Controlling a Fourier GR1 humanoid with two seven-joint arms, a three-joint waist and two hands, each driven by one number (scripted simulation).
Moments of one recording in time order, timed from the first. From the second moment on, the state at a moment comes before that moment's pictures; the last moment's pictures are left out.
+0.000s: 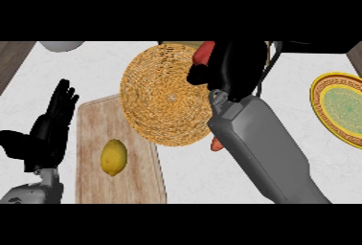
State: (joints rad) left arm -0.10 0.18 0.03 -1.67 0.02 0.17 0.16; right arm -0.91 -0.01 0.29 -1.41 1.20 -0.14 1.16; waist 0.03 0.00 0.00
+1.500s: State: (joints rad) left arm -0.10 0.17 0.06 -1.68 0.02 0.15 0.17; right arm -1.10 0.00 -0.03 -0.79 0.92 -0.71 0.80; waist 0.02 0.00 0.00
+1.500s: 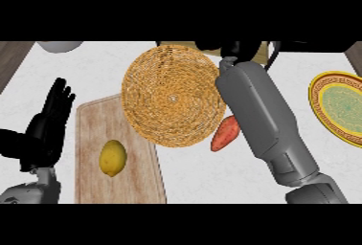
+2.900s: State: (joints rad) left arm -0.03 0.16 0.07 -1.71 0.00 0.14 0.14; right arm -0.41 -0.16 -0.07 -2.10 0.90 -0.38 1.07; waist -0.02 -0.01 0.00
